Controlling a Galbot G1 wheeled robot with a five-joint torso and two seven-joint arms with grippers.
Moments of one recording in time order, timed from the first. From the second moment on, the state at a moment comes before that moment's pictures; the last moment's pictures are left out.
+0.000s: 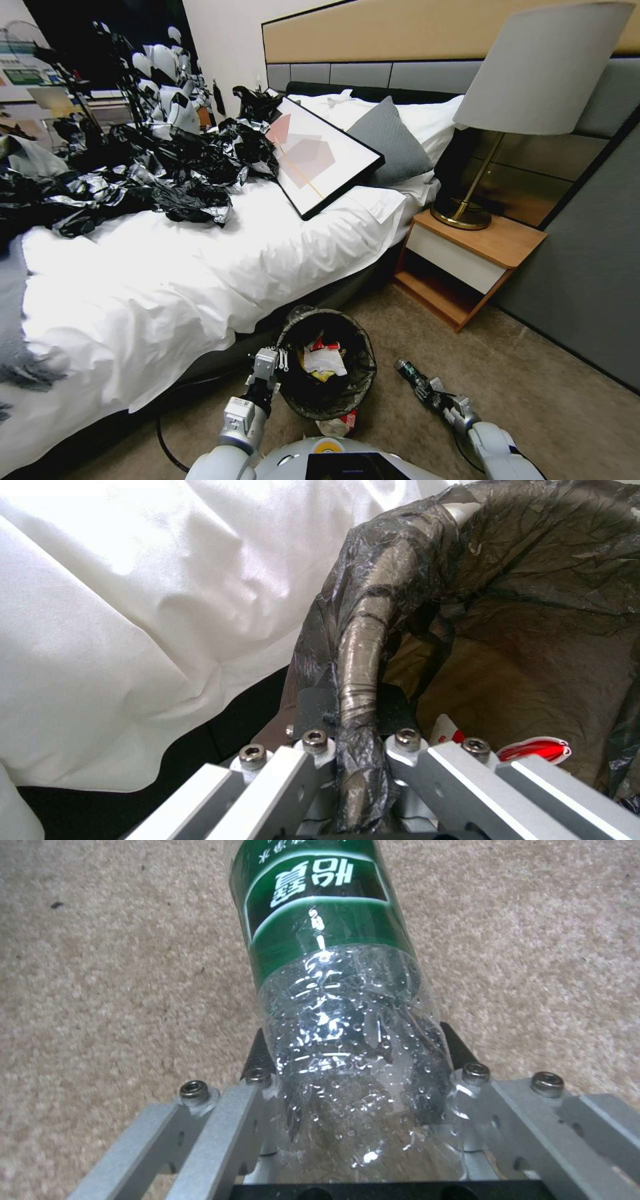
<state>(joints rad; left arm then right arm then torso) 1.87 -1.40 -0.32 -2.36 0.08 0.15 -0.02 -1.33 1.15 0.62 1.03 0.09 0.27 -0.54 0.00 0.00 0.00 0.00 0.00</state>
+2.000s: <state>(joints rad) 1.87 -1.40 -0.30 -2.35 0.08 0.16 -0.02 -1.62 1.08 0.31 1.99 0.29 0.29 -0.56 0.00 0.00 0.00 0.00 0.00</state>
